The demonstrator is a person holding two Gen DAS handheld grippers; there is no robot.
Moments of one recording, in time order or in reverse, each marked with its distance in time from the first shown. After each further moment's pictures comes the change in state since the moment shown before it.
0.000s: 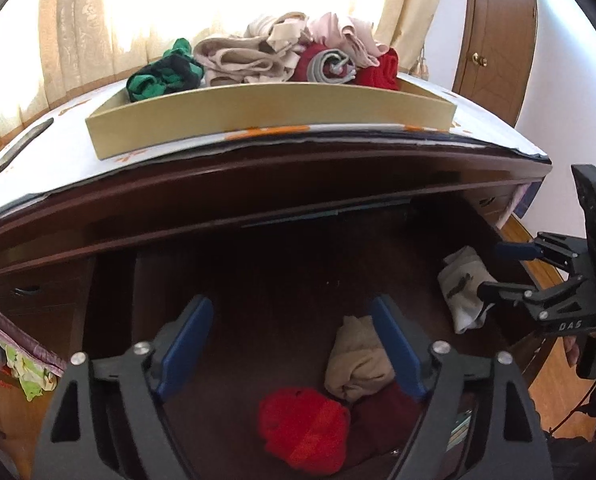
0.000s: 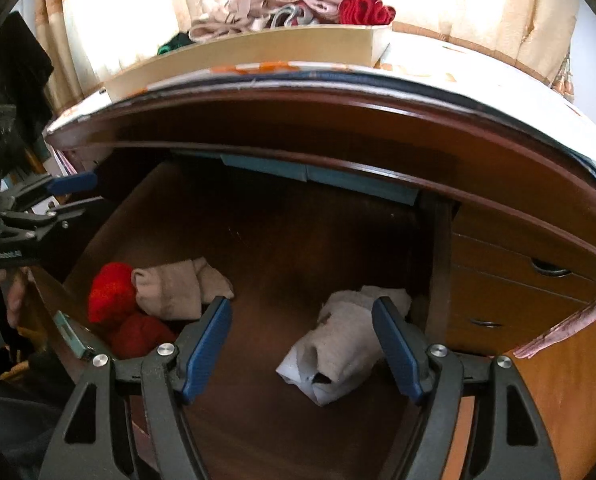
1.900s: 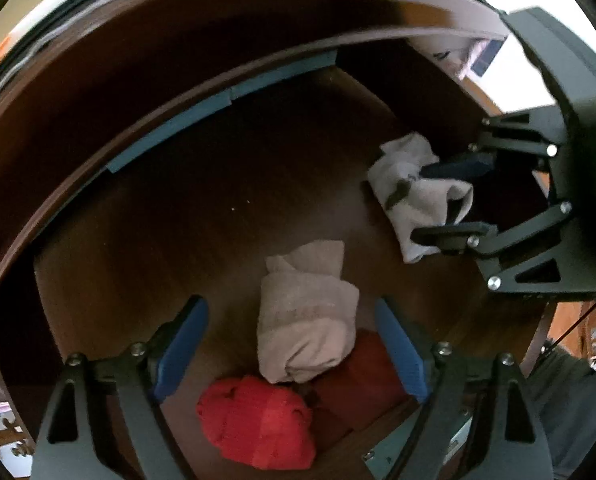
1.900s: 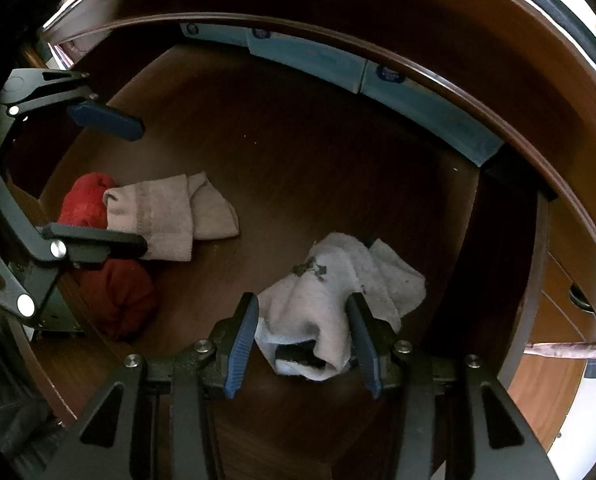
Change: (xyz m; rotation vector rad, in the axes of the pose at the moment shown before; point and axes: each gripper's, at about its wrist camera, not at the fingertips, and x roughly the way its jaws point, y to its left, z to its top) left arm 0.088 -0.081 0.006 0.306 0.502 -0.157; right arm 0.080 0.028 0.023 -0.191 0.365 0.014
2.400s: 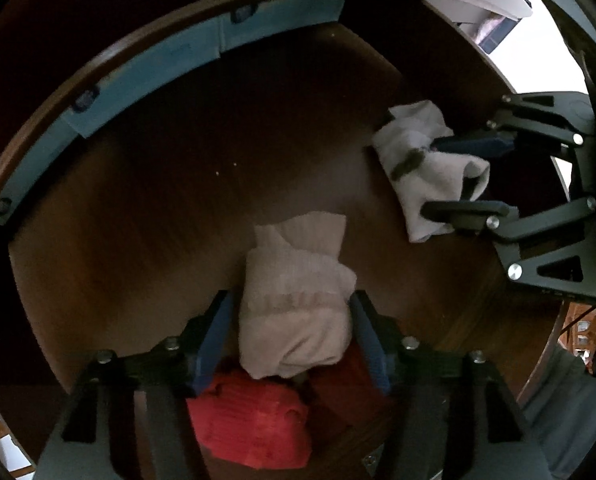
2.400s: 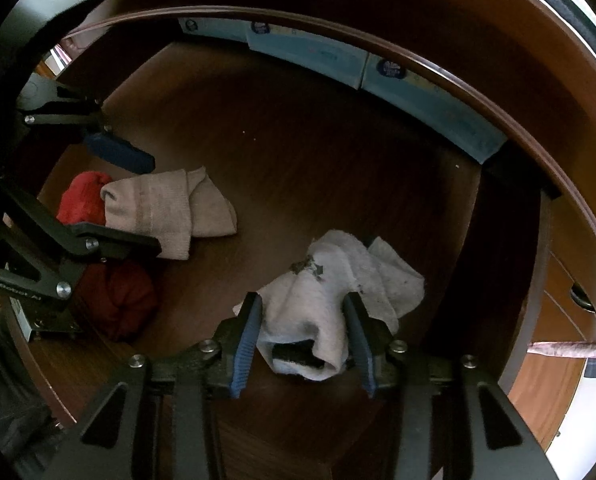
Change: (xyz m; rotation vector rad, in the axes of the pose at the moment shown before) left arm 0.028 0.008 0.002 -0.028 0.134 -0.059; right arm -0.001 -0.003 -0.001 0.000 0.015 -0.001
